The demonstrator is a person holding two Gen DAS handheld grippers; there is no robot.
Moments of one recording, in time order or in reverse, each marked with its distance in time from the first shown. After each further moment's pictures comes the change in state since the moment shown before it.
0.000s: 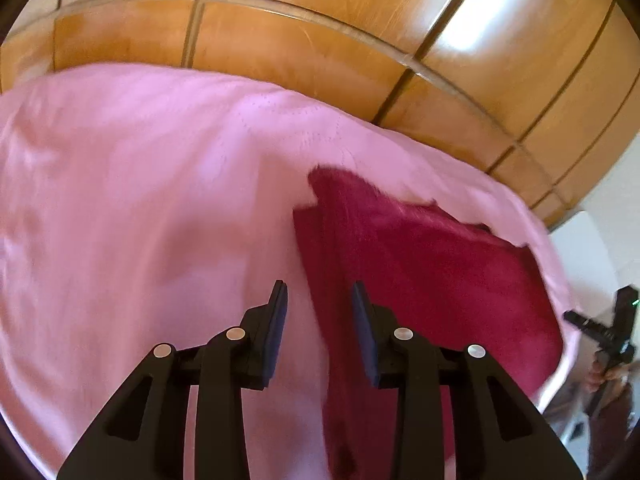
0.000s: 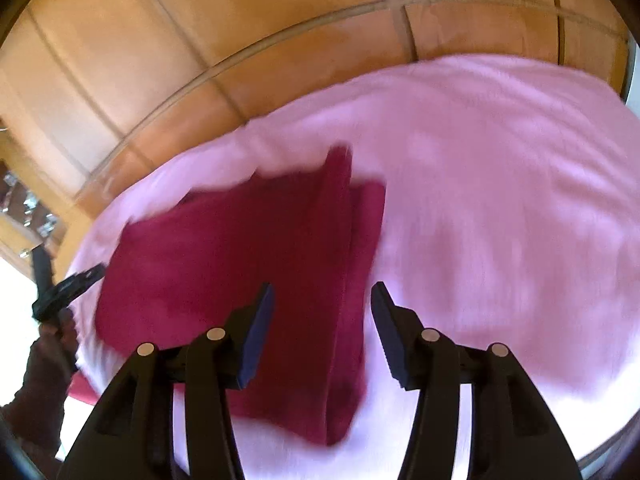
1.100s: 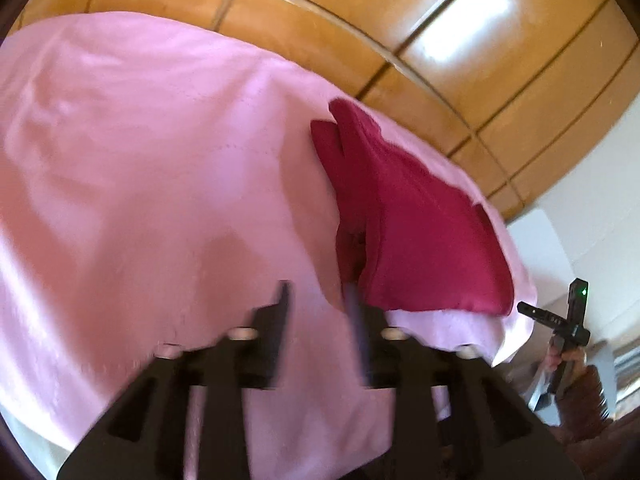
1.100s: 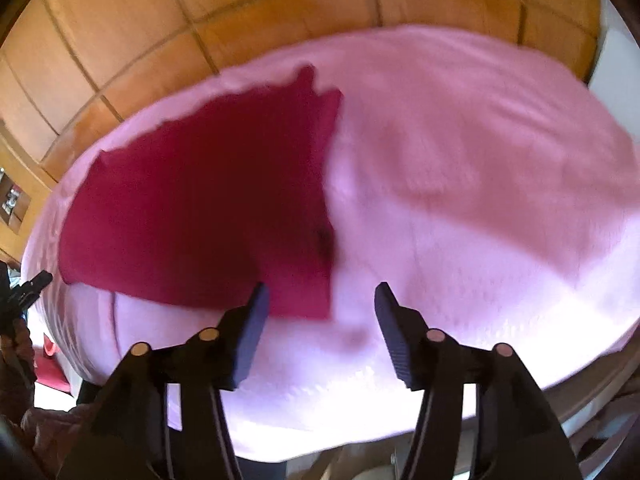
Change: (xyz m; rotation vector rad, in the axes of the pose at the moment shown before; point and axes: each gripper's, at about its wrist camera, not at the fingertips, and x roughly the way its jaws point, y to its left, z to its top) left arm -0.062 0.048 -0.104 -0.075 -0.025 -0.144; right arm 0.002 0.029 -0.043 -0.046 -0.006 -0.199
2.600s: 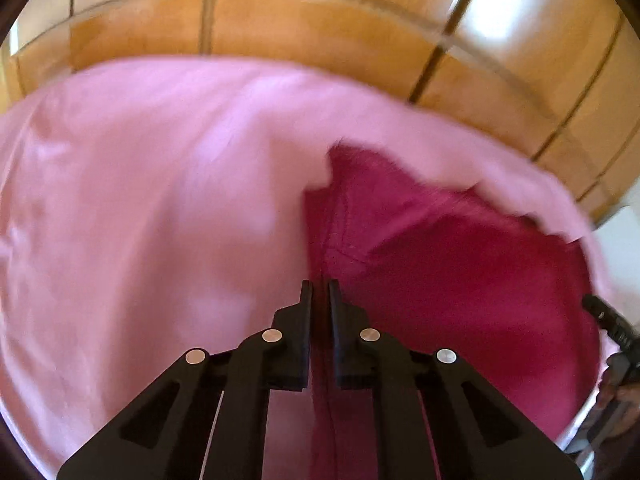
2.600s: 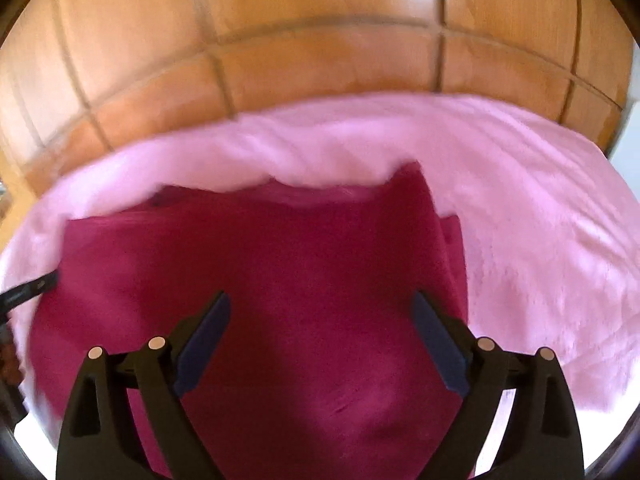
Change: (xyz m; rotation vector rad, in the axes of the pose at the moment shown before) left arm 0.131 -0.056 0.088 0.072 0.049 0.375; right arm 0.120 0.053 0.090 -0.014 -0.049 -0.139
